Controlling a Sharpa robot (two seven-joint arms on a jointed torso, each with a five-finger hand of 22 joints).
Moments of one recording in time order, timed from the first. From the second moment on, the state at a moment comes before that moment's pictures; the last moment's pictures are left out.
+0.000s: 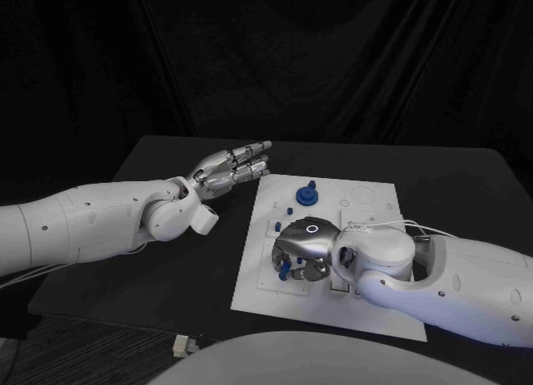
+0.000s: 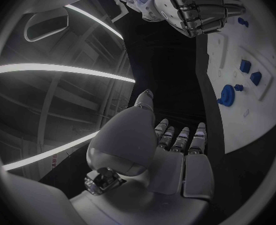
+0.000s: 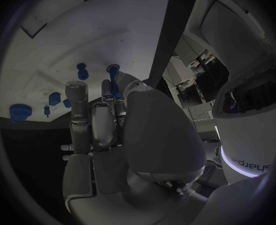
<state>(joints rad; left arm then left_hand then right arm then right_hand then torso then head) 1.14 -0.91 -0.22 1.41 -0.18 0.11 0.60 1.49 0.18 -0.21 0.21 0.41 0.20 0.05 0.02 0.03 0.01 0.04 0.01 0.00 0.01 0.17 0.00 0.01 0.16 0.05 0.28 0.03 0.11 1.12 -0.60 -0.21 1.70 -1.79 -0.06 -0.11 1.57 -0.16 0.34 0.20 0.24 1.08 0.10 0.24 0.30 1.10 0.04 0.39 0.24 1.46 -0.03 1.32 1.23 0.14 1.31 0.08 0.73 1.31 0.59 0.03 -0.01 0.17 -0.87</state>
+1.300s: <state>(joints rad) 1.14 -0.90 -0.22 1.41 -0.18 0.13 0.59 1.49 0.18 -0.21 0.21 0.41 0.20 0.05 0.02 0.03 0.01 0.04 0.01 0.00 0.01 0.17 0.00 0.01 0.16 0.05 0.28 0.03 0.11 1.12 -0.59 -0.20 1.70 -1.83 -0.05 -0.09 1.57 -0.17 0.37 0.18 0.26 1.08 0.10 0.23 0.31 1.11 0.05 0.38 0.24 1.45 -0.04 1.30 1.21 0.14 1.29 0.07 0.71 1.31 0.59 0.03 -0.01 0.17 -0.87</state>
